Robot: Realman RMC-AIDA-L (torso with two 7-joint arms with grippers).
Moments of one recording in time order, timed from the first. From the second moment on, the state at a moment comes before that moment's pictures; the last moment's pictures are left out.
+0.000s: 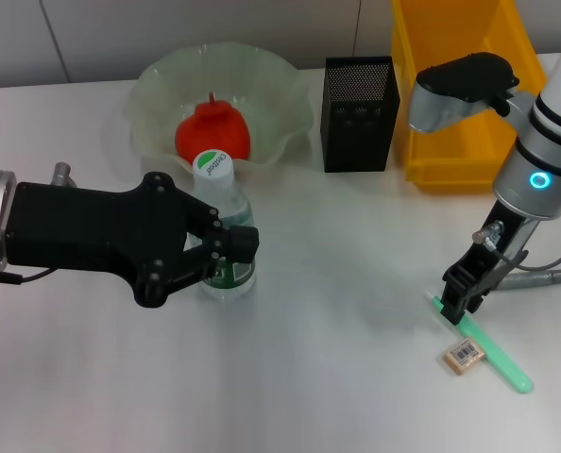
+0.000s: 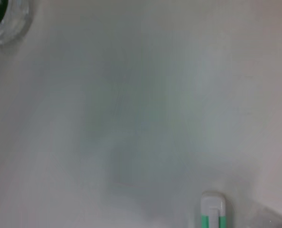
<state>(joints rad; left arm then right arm) -0.53 -2.06 -2.11 -1.04 1.80 -1.81 1.57 0.97 2.03 -1.10 -0.65 -2.83 -1.62 2.65</state>
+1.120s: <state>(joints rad) -0.53 -2.06 -2.13 -1.03 1.79 -1.81 1.57 0.97 2.04 -1.10 -0.63 -2.84 -1.60 2.64</state>
